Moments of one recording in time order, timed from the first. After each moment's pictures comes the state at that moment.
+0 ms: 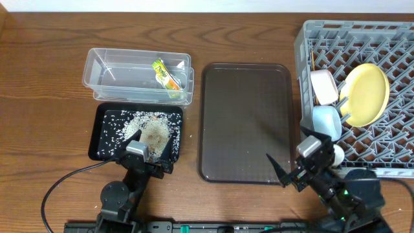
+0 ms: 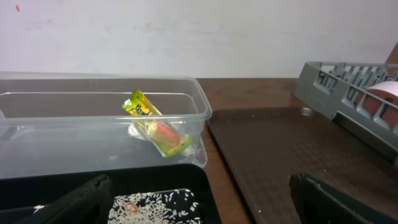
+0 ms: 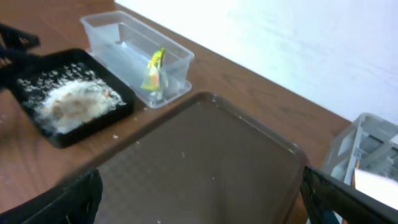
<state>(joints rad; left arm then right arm) -0.21 0.01 0.02 -0.11 0.11 -0.14 0.36 0.32 0.49 -0.46 -0.26 -0.21</state>
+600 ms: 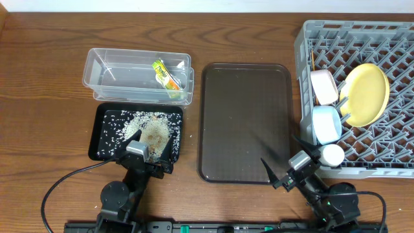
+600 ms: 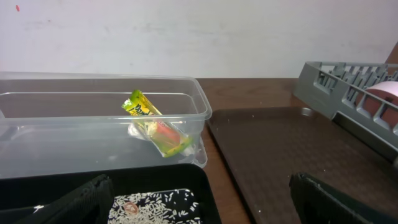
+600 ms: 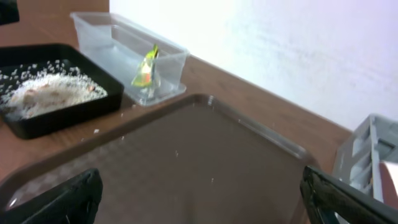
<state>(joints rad) -0.21 0.01 0.02 -0.11 0.11 -0.14 0.34 0.01 0.05 -0.14 -0.29 -0.22</state>
